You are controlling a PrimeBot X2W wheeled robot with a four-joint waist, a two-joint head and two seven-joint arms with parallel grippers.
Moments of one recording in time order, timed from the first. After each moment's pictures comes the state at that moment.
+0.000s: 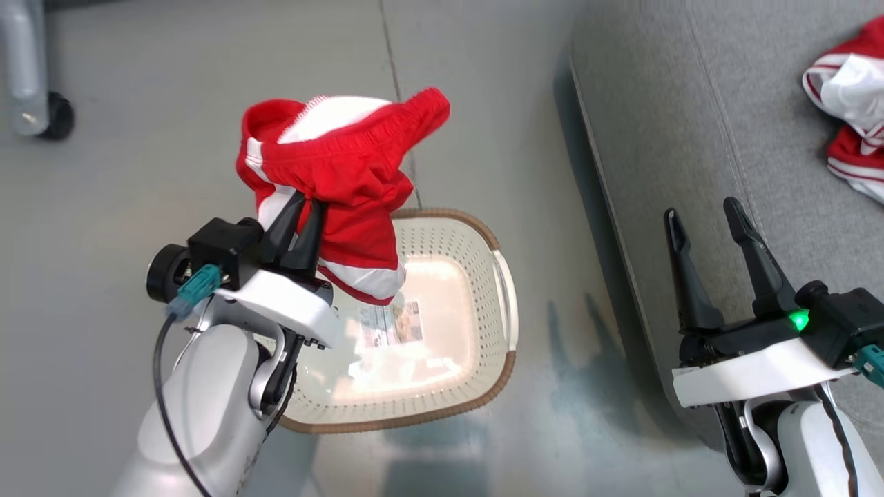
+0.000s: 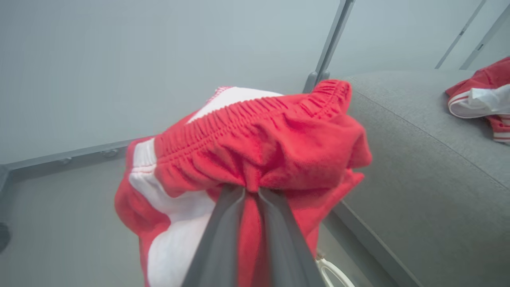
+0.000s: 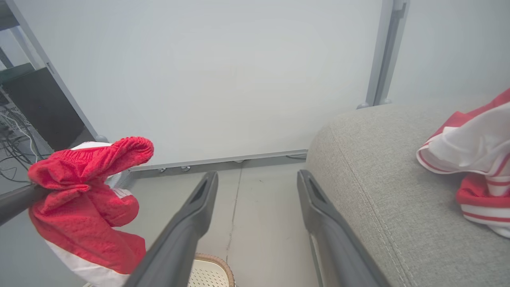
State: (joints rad) left arm -0.54 0.14 -0.38 0.51 -0.37 -0.05 -0.26; right arm -0.21 -0.05 0.09 0.00 0.23 0.13 -0.16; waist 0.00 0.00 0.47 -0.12
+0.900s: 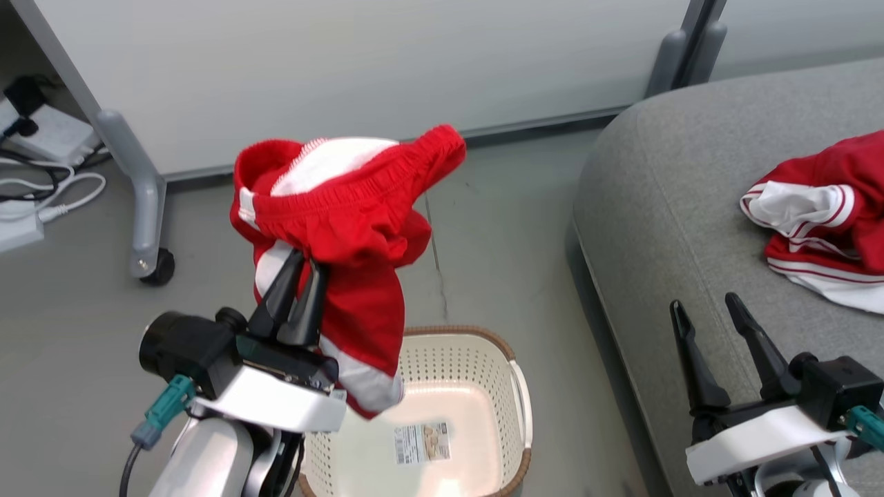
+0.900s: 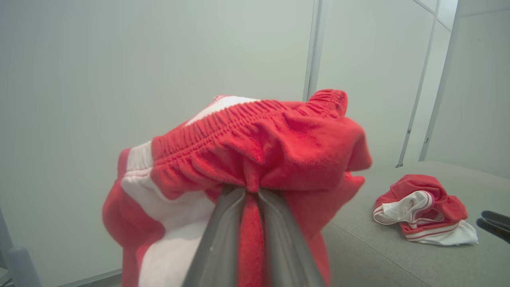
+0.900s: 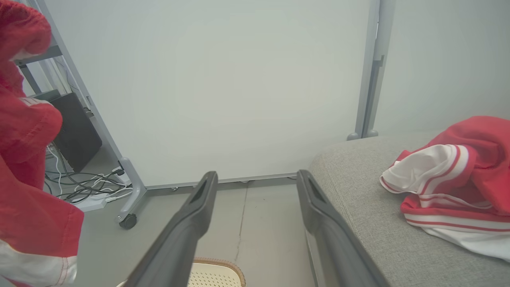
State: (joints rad) left arm -0.23 0.16 -0.31 0.03 -0.35 -0.03 -0.25; right arm -0.02 -0.05 0.05 -0.02 0.22 0.13 -0.06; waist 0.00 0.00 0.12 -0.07
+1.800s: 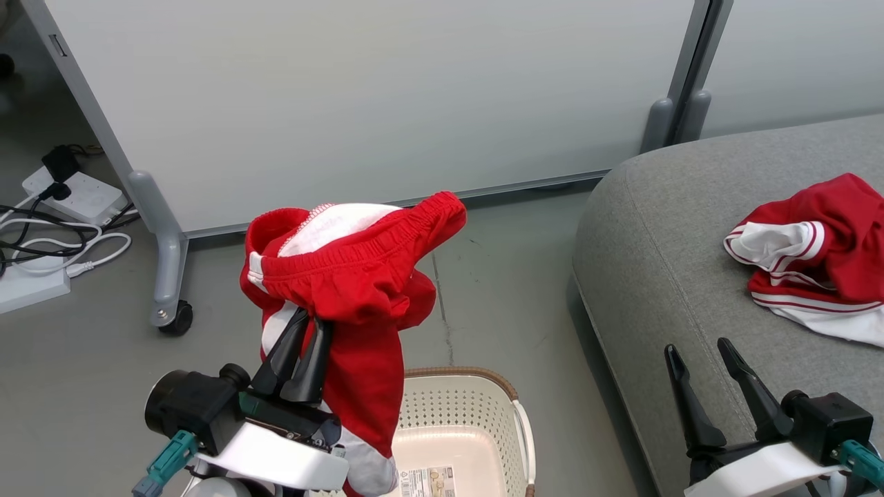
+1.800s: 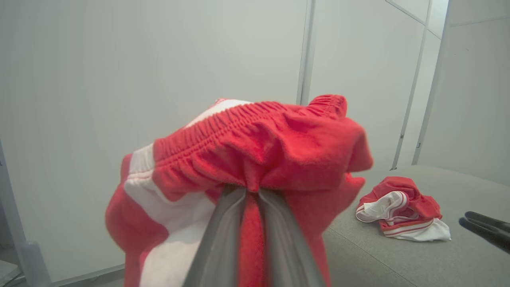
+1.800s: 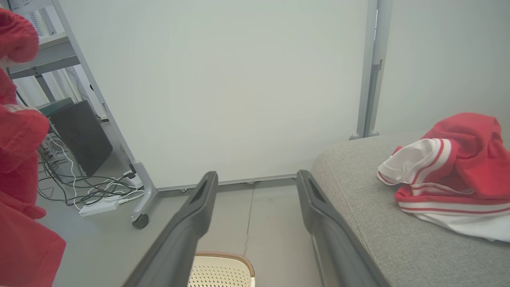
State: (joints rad) left arm -0.07 0.19 -0.34 -0.07 -0.38 0.01 -0.22; right arm 0.08 -0.05 0.06 -0.03 0.24 0.13 -0.04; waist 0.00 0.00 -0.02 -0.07
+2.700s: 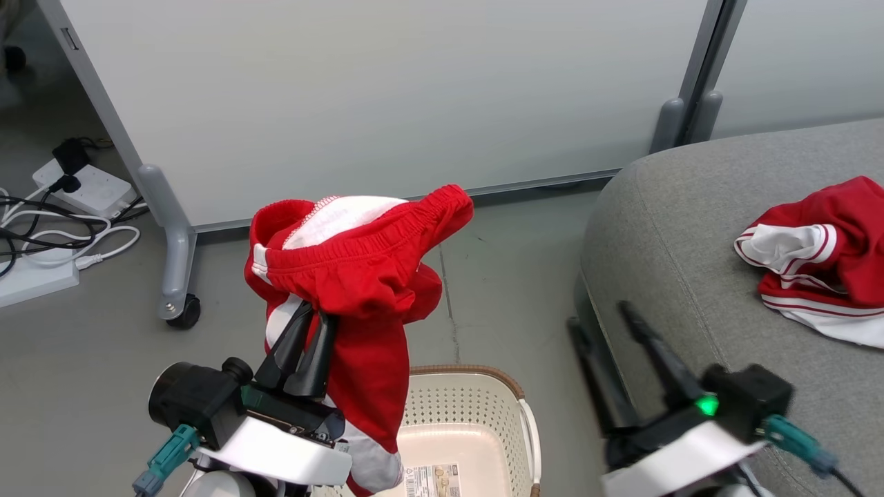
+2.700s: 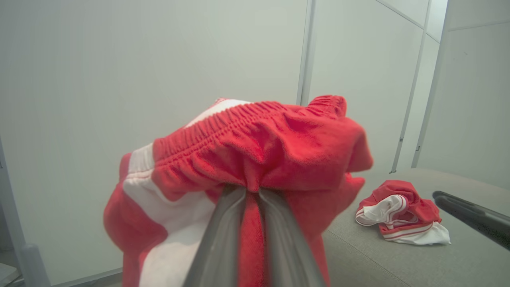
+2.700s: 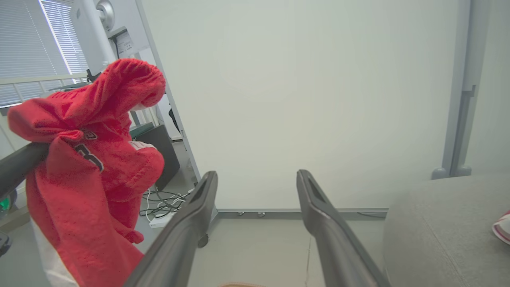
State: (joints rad) left arm -0.08 0.19 -0.35 -0.08 -0.40 0.01 -0.22; right arm -0.02 -0.05 0.25 -0.06 0.32 0.13 -0.10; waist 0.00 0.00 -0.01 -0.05
